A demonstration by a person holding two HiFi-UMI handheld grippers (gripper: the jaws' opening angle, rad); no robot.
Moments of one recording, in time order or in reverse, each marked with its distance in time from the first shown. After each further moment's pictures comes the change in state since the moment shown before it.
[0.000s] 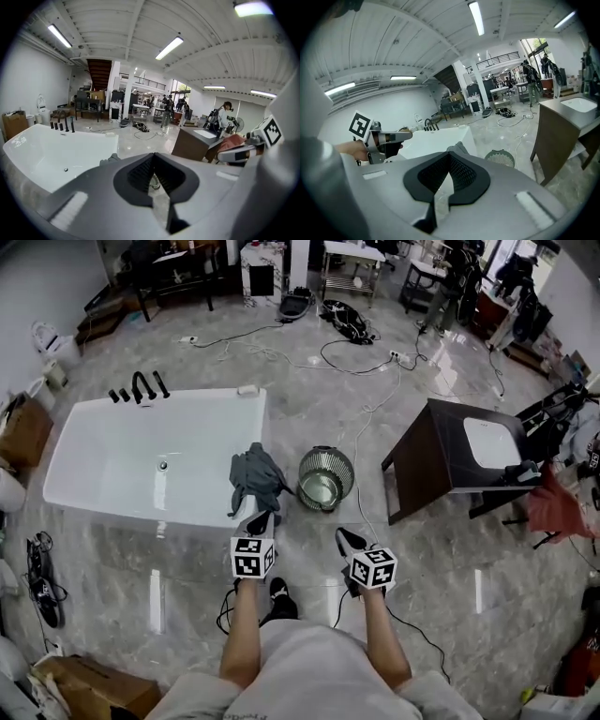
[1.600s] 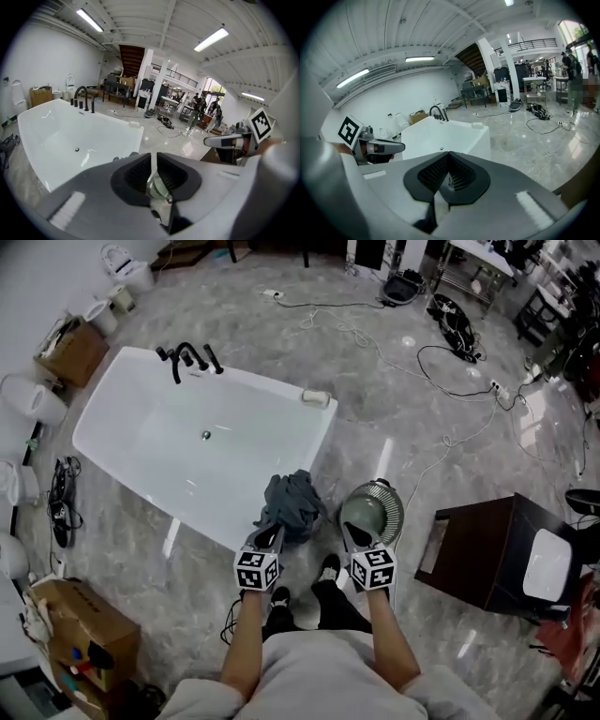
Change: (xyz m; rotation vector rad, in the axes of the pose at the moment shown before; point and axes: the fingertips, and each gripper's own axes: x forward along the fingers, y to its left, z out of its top) left arm 0.166 0.157 0.005 -0.296 0.076 0.247; right arm 0.306 -0.066 0.107 -0.199 0.198 0.262
